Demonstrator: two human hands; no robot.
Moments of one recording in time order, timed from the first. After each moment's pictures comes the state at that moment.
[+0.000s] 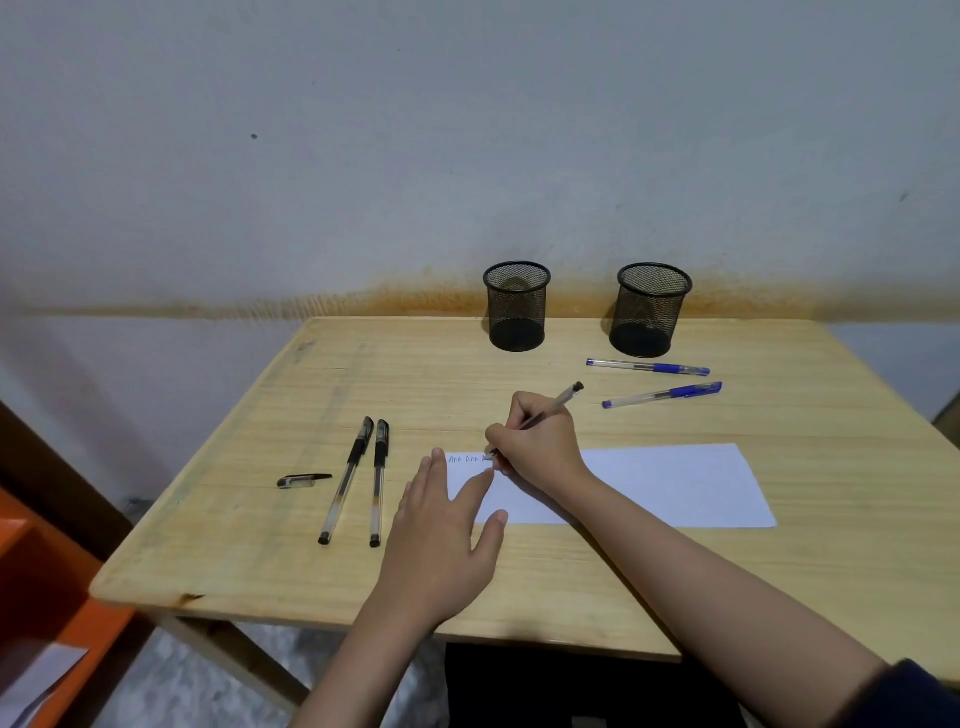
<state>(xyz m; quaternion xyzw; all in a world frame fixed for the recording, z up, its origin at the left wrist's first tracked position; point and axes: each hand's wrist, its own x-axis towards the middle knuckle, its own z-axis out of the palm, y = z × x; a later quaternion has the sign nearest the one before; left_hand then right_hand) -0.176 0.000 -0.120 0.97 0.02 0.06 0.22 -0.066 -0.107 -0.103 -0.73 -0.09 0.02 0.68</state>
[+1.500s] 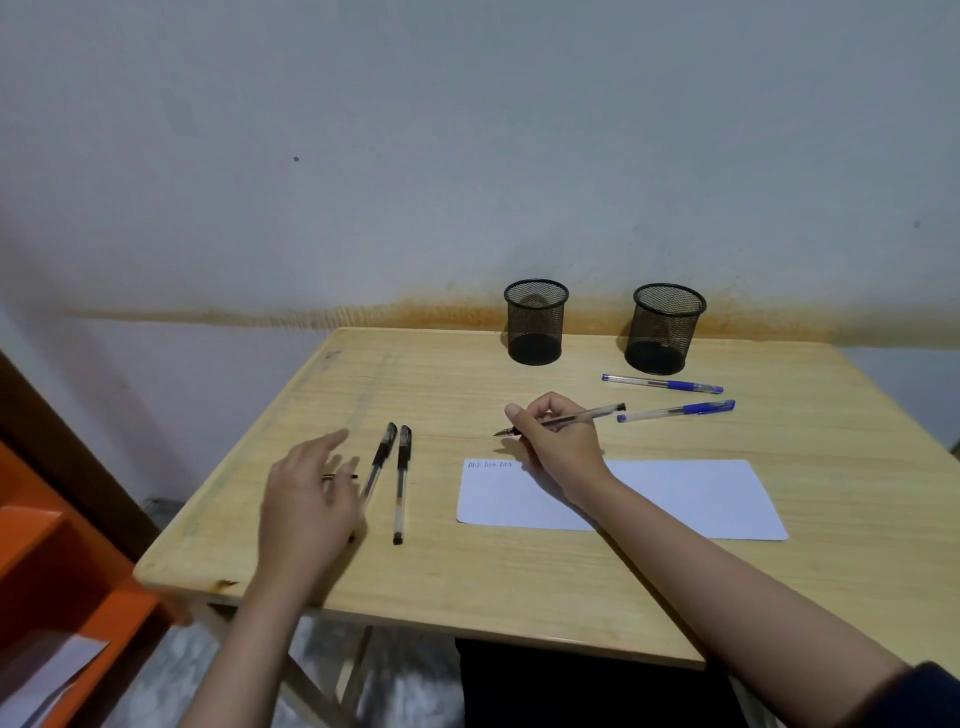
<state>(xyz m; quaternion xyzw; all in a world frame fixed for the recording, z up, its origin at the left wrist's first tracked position) -0.191 0.108 -0.097 0.90 0.16 0.28 0.30 -0.061 -0.113 -0.101 -0.59 -0.10 0.10 0.80</state>
